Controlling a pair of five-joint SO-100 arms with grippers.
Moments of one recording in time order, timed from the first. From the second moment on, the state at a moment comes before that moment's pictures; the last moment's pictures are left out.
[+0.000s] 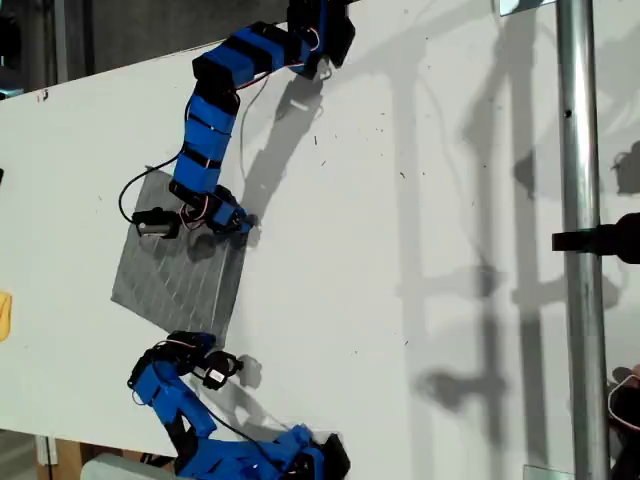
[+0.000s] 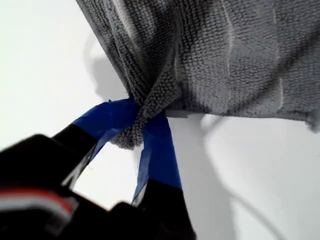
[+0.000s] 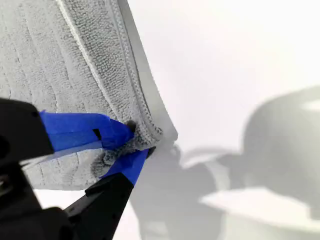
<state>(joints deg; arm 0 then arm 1) -62.1 49.7 58.9 78.8 -25.5 30.3 48.4 56.2 71.8 42.6</state>
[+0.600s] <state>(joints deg) -33.3 72.2 75.6 90.0 -42.5 20.1 77.4 84.8 75.1 51.2</state>
